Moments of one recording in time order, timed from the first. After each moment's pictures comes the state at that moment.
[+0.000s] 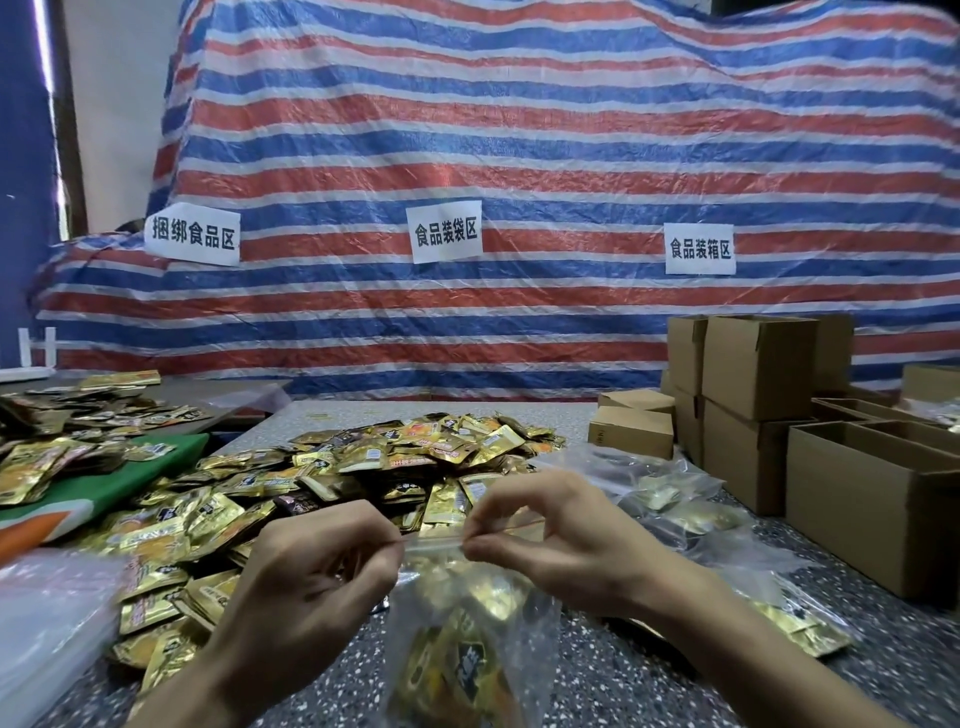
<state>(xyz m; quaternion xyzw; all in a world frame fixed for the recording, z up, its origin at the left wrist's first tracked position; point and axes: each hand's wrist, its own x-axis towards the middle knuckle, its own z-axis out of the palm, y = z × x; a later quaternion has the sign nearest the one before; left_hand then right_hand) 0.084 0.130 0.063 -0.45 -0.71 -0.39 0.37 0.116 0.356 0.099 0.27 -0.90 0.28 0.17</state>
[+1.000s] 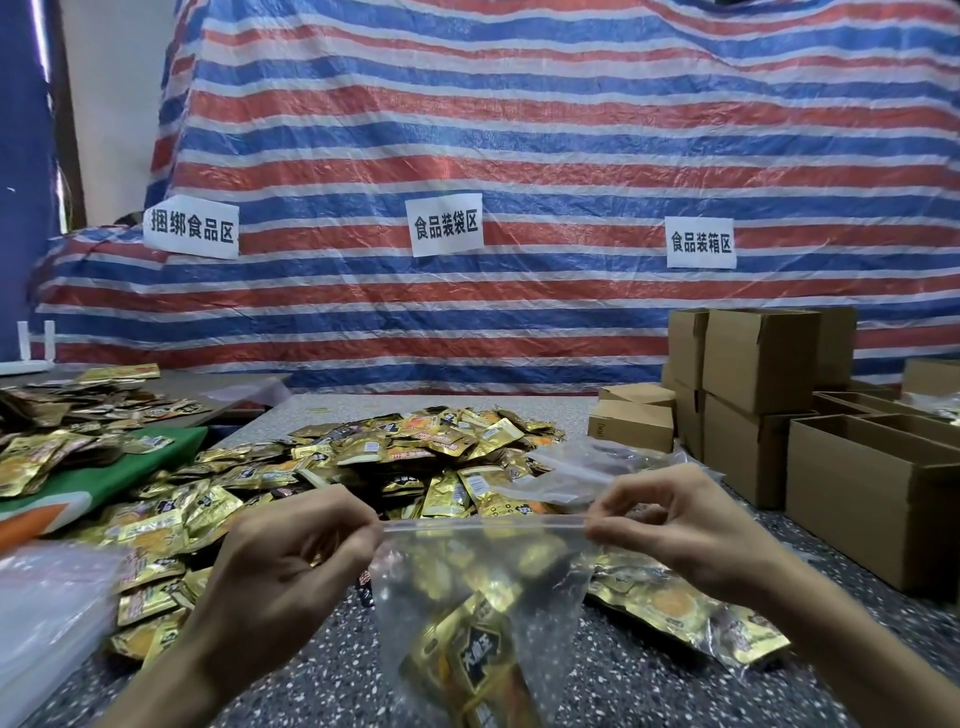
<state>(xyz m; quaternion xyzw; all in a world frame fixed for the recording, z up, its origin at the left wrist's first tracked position) 0.073 0.120 0.059 -0.43 -0.71 -0.40 0.38 0.130 0.435 0.084 0.18 -0.86 0.44 0.17</state>
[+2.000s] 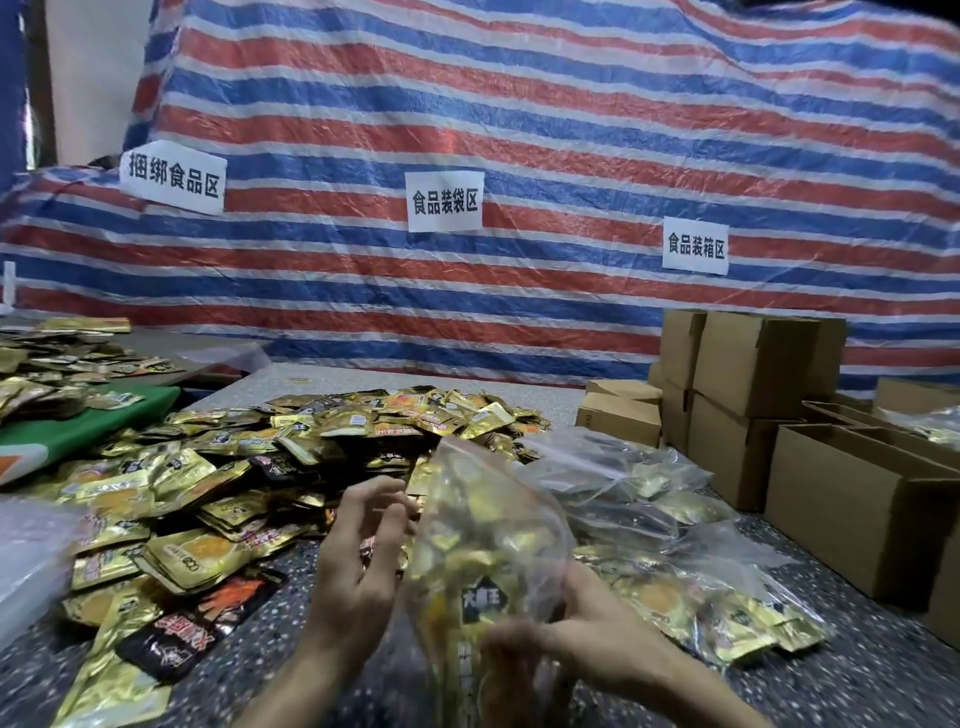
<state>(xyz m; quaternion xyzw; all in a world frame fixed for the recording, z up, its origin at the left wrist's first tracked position) 0.019 0.188 -0.030 -0.28 -0.64 -0.66 0.28 0.106 0.384 0.012 0.14 -0.86 0.49 0.01</state>
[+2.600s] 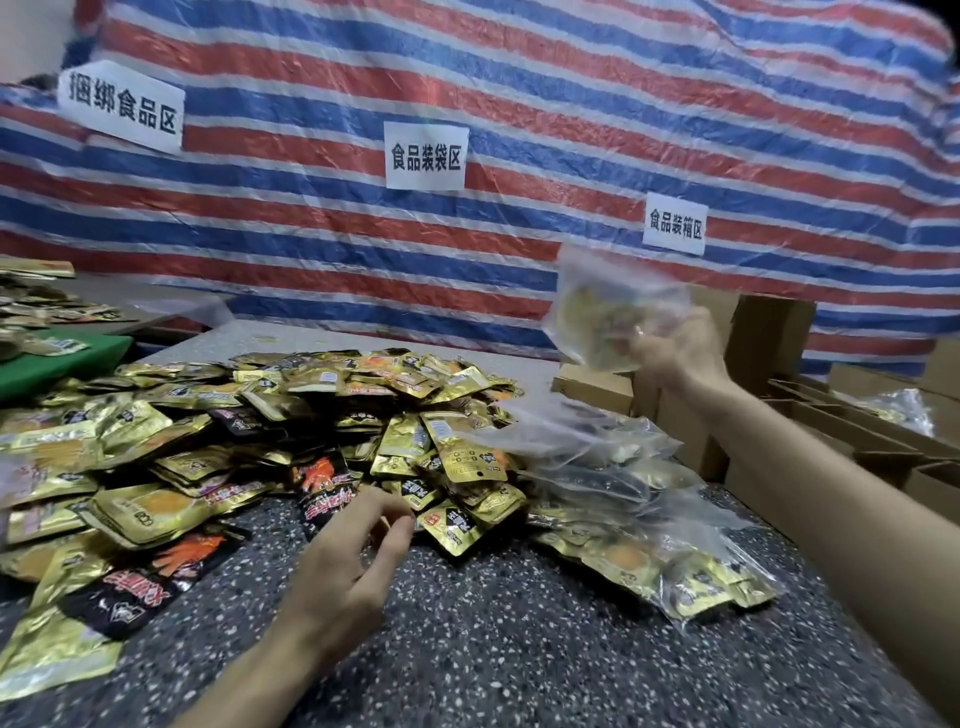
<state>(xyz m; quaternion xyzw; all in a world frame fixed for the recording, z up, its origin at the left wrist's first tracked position) 0.018 0.190 -0.062 -0.33 -0.73 -0.55 0.23 0.032 0.484 0.144 -0.10 -0.86 0.31 0.40</state>
